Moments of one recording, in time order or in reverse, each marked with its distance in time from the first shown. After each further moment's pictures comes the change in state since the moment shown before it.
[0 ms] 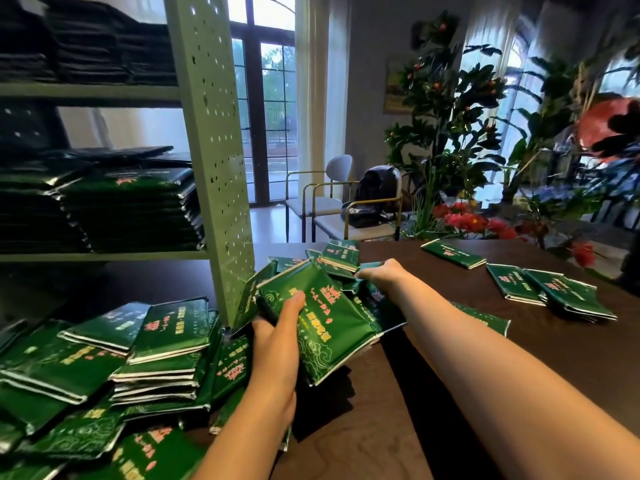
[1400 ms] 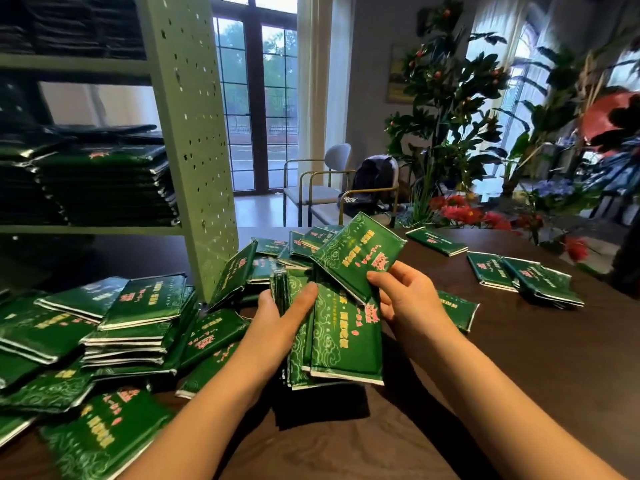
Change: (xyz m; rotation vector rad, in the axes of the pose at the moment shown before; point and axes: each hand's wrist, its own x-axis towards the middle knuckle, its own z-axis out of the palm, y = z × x) left_hand -0.036 0.012 0.017 0.646 -0.239 -0.011; right_hand -0.138 0.045 -0.039 0.752 -0.190 -0.368
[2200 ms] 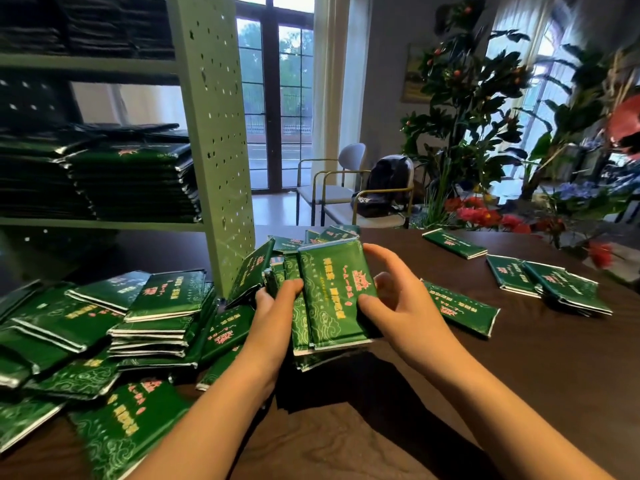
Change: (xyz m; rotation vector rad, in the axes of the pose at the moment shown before) left_hand 0.016 -0.018 -0.009 -0.352 0.148 -0.028; right_hand -0.021 -0.001 0.016 -0.539 -0.236 -0.310
